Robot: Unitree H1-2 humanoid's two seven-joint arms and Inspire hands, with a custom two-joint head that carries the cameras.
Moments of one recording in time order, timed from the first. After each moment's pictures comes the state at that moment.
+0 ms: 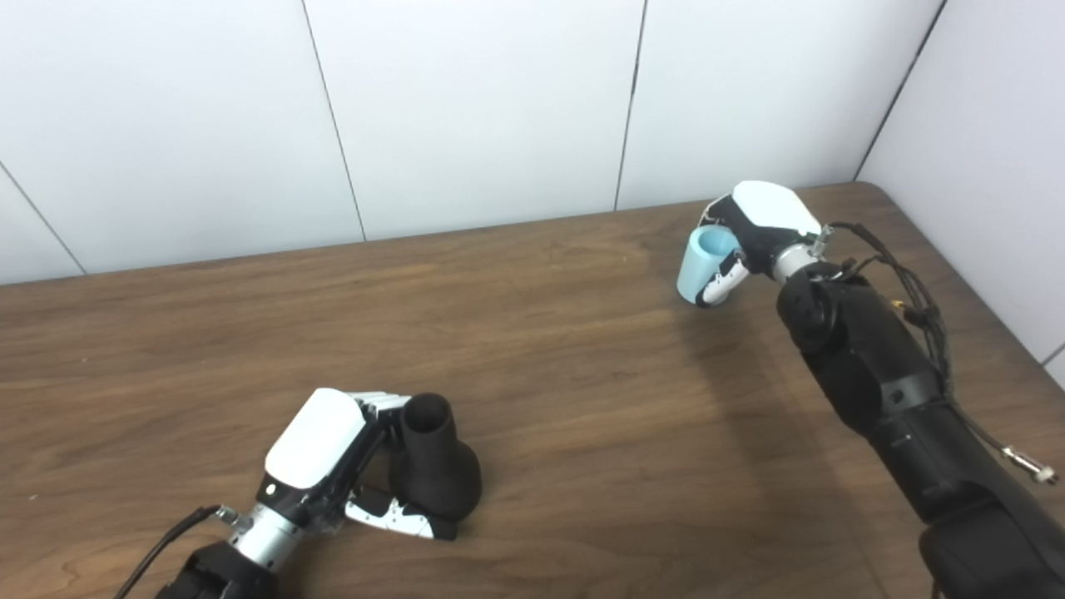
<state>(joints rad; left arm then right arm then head) -0.21 0.32 -0.55 0.06 0.82 -0.22 0.15 -0.52 -0.65 0.19 0.35 -0.70 0.19 0.12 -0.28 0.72</state>
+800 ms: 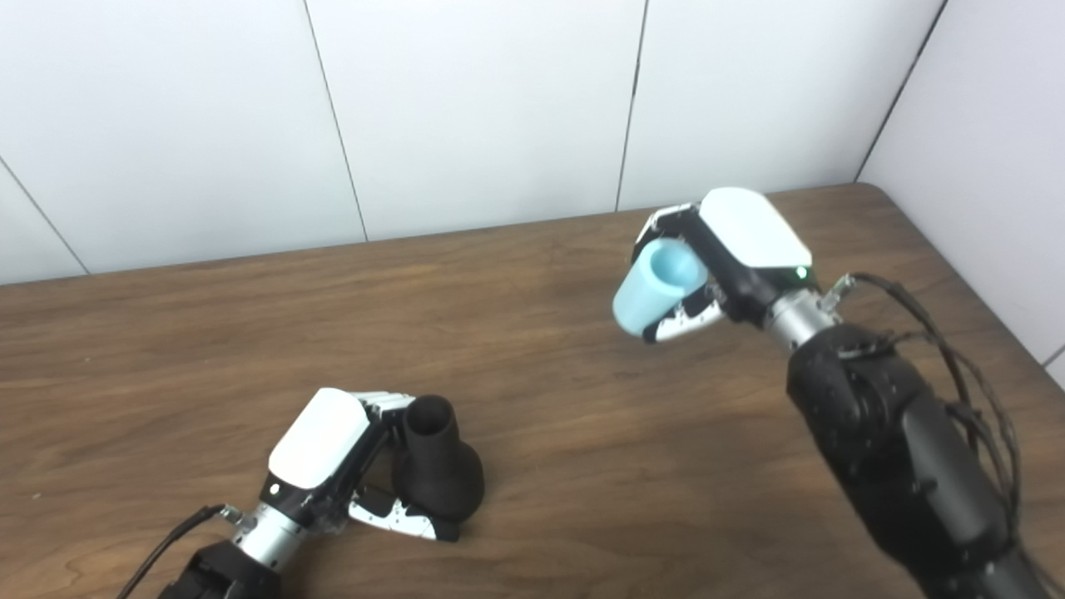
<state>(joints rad) -0.20 0.32 -0.55 0.07 0.85 -0.21 0.15 -0.21 -0.56 0.08 -0.50 -0.68 0.31 0.31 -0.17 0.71</state>
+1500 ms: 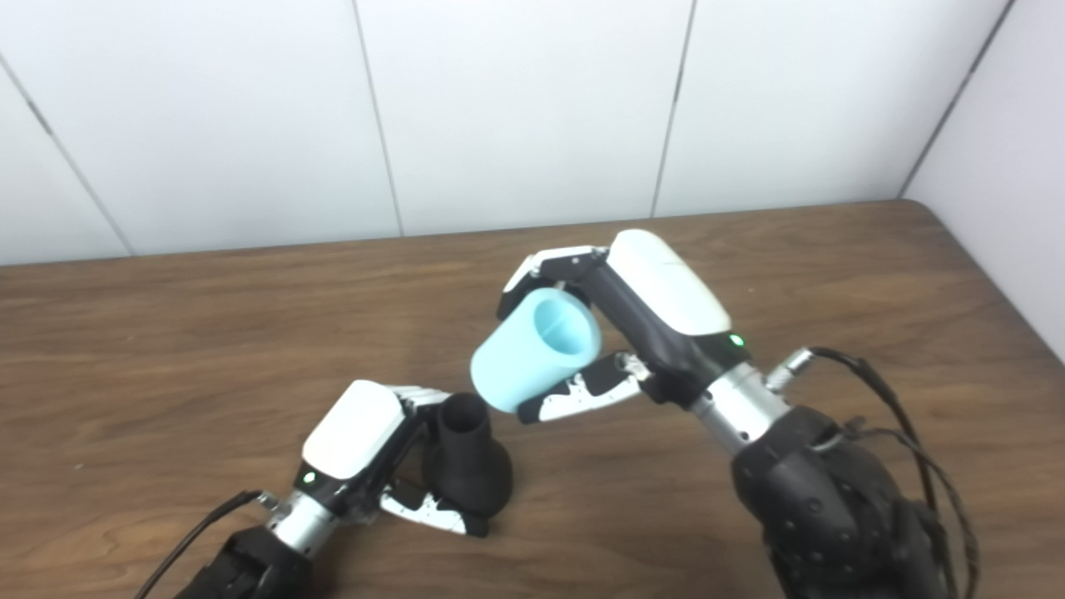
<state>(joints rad) -0.19 0.29 -0.54 0.06 0.89 -0.19 0.14 -0.21 -0.32 0.13 -0.82 -0.59 0.37 0.50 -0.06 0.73</state>
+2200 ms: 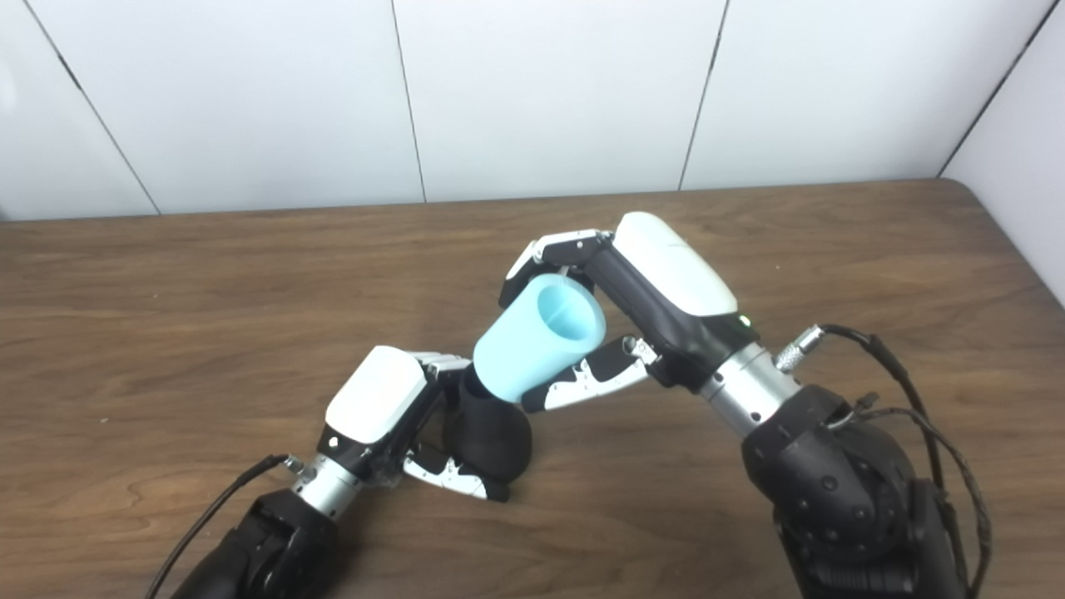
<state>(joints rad) -0.19 0.26 -0.54 0.05 0.92 -0.15 0.14 -0.21 -0.32 0.15 -0.82 -0.58 0.39 0.54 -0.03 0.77</state>
